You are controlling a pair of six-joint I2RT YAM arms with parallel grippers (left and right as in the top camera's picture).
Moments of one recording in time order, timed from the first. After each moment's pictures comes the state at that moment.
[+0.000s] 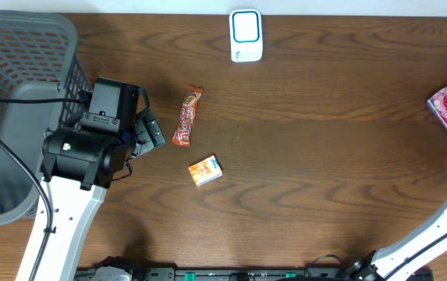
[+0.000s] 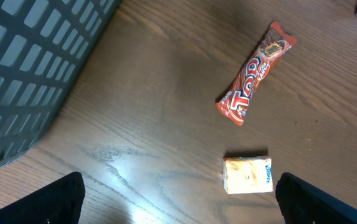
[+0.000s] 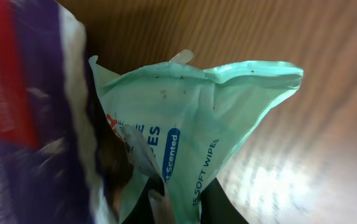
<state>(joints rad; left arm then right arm) -0.24 1.23 1.34 -1.24 -0.19 -0.62 -0.78 2.27 1.85 -0.84 0.14 0.41</state>
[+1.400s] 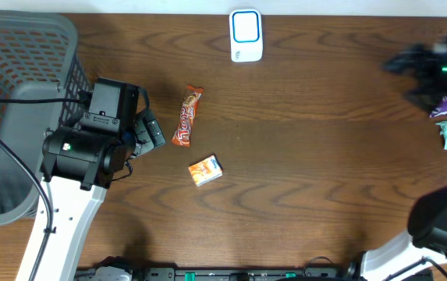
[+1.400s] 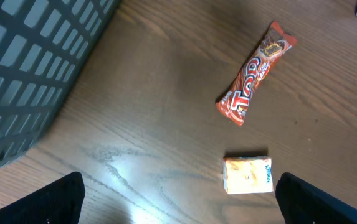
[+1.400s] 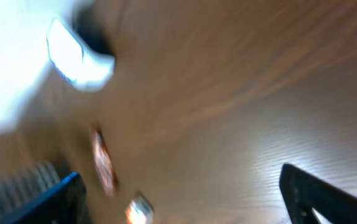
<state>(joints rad) -0.24 1.23 1.34 -1.24 -0.19 -0.62 -0.32 1.85 1.84 -1.28 -0.57 0.28</state>
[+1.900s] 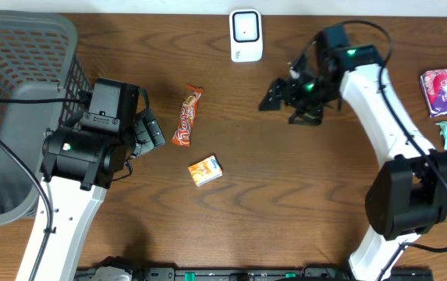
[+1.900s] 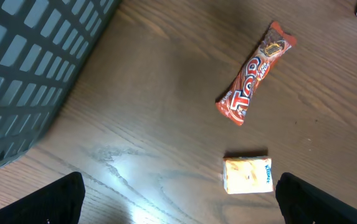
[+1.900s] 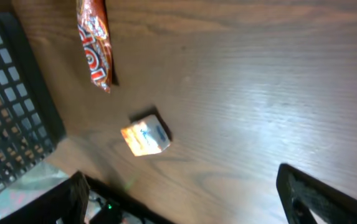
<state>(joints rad) -0.24 1.23 1.34 -1.24 -0.19 -0.62 0.21 1.93 1.64 -1.12 -0.59 0.38</state>
